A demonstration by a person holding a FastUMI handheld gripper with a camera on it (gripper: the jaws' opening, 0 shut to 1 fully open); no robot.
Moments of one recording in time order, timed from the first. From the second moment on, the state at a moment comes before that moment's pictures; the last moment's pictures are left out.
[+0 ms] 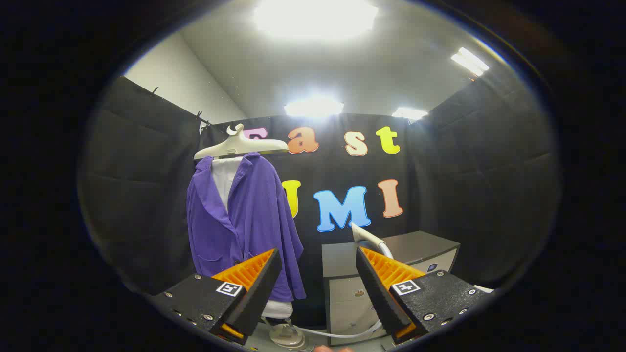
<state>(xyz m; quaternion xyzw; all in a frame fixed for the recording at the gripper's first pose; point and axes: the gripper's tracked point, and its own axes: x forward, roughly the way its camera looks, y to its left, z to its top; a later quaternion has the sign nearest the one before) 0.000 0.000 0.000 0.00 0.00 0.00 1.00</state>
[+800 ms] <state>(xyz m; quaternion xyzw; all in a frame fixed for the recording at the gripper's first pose) 0.010 -0.009 -0.008 0.00 0.01 -0.01 1.00</state>
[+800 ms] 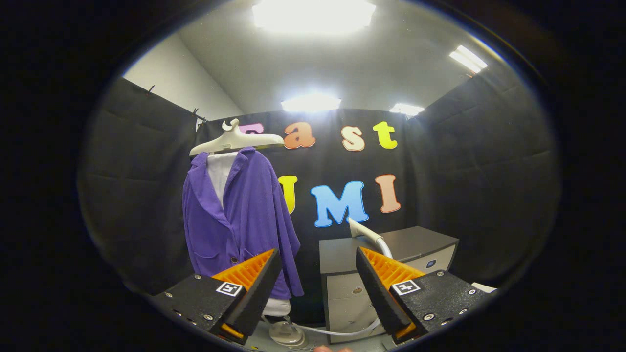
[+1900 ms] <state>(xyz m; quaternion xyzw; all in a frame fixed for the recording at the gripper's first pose) 0.222 -0.142 -0.019 0.02 0.09 0.01 1.00</state>
